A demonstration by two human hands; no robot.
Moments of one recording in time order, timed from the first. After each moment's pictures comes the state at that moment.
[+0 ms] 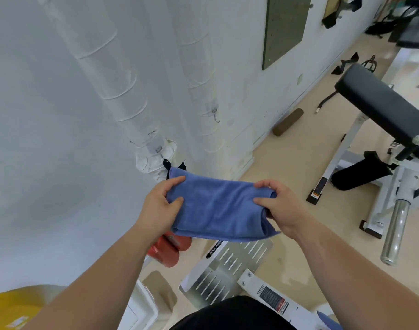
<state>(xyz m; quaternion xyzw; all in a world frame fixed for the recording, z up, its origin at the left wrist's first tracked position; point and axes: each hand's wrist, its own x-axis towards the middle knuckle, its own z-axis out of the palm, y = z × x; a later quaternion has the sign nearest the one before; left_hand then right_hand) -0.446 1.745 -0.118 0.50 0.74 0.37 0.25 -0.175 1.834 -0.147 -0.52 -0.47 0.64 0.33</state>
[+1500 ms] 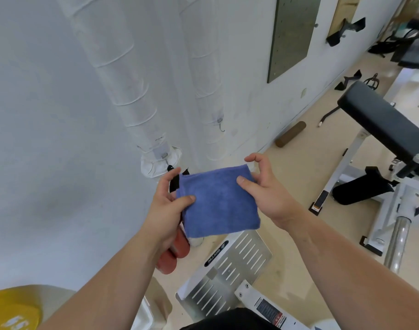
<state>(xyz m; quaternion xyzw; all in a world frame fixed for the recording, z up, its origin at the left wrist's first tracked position) -0.415 1.737 -0.083 0.30 0.57 0.59 0.48 -0.206 1.836 -0.076 -0.36 -0.59 0.64 0.32</state>
